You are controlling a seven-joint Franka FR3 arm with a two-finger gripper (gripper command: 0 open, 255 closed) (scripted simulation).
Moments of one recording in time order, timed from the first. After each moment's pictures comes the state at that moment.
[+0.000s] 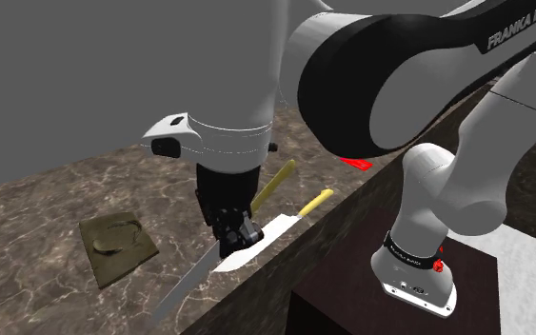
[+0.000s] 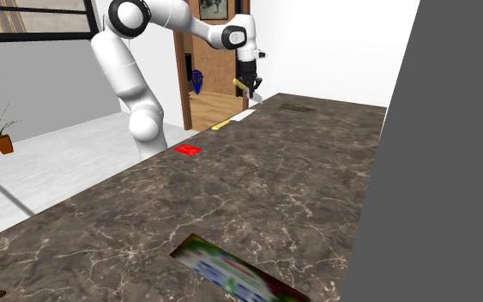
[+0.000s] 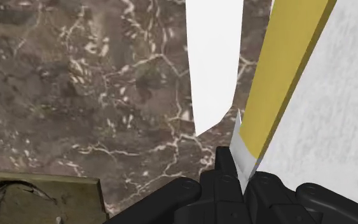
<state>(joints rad) 0.61 -0.30 0.39 -2.20 0.12 2.03 -0.45</state>
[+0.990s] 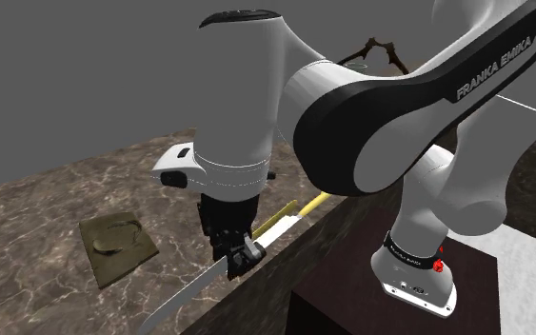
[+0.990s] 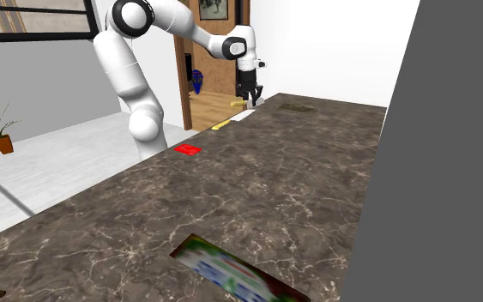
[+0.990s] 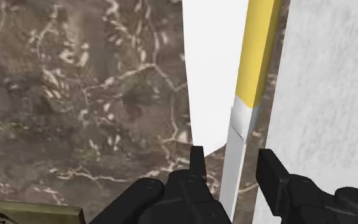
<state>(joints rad) 0.61 -0.27 0.41 -2.28 0.12 2.14 -0.45</state>
